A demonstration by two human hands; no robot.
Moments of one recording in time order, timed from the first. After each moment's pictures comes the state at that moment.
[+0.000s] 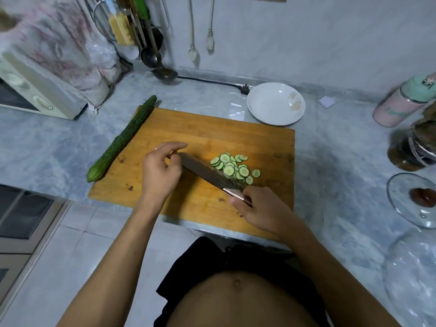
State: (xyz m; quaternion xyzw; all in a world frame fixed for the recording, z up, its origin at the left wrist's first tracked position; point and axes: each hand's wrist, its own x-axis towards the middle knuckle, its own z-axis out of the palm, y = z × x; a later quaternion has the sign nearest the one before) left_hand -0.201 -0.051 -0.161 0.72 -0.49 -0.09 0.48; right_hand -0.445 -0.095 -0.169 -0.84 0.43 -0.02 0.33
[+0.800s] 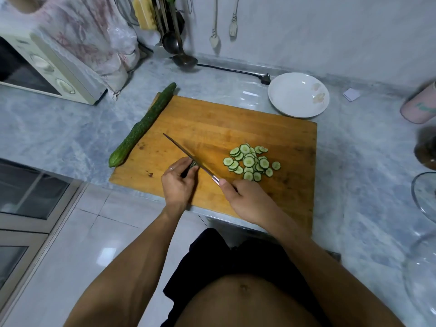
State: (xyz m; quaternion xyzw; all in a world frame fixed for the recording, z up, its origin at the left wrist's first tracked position) left_hand -0.178 -0.021 -0.266 0.78 -0.40 -0.10 0.48; right_hand -0.372 -0.060 -0.148 -0.79 0.43 -0.01 0.44
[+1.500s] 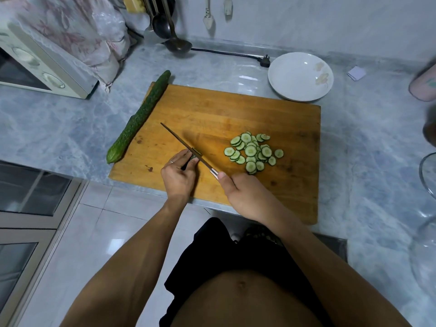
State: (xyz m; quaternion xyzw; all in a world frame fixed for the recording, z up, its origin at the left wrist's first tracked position) left_hand -0.178 -0.023 -0.267 0.79 -0.38 -0.12 0.47; right_hand -0.362 -0.053 -0.151 -0.77 0.45 0.01 0.46
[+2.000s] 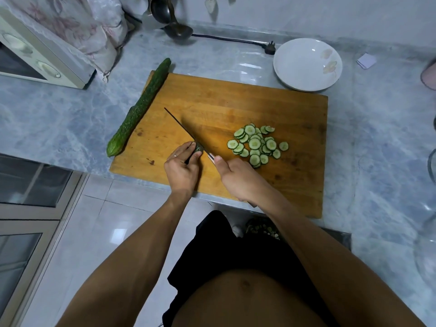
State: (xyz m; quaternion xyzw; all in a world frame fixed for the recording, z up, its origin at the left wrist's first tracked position) left_hand -0.182 -0.024 -0.263 0.79 -0.39 -0.10 0.46; right_hand -0.335 -0.068 -0.165 -0.72 0.49 0.00 0.49
